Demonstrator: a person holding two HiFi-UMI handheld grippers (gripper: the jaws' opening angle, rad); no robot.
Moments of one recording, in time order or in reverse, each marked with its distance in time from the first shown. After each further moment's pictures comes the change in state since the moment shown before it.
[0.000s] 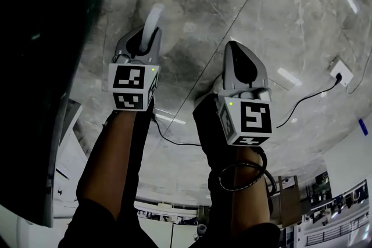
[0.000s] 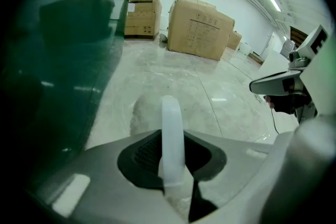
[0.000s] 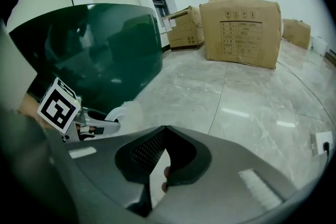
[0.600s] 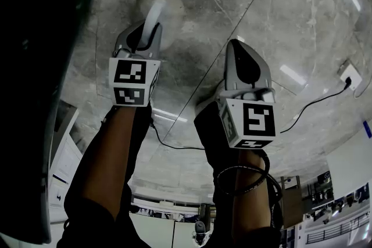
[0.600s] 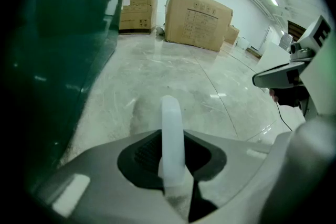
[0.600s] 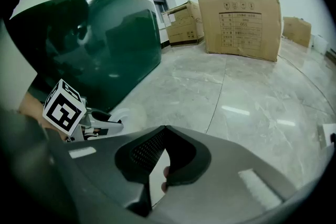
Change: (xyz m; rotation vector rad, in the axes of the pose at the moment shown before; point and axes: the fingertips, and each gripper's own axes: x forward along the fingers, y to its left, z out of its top) left arm 0.053 0.008 -0.036 0.049 0.021 0.001; right arm 0.035 -0.009 -0.039 -0.003 0.019 -0.001
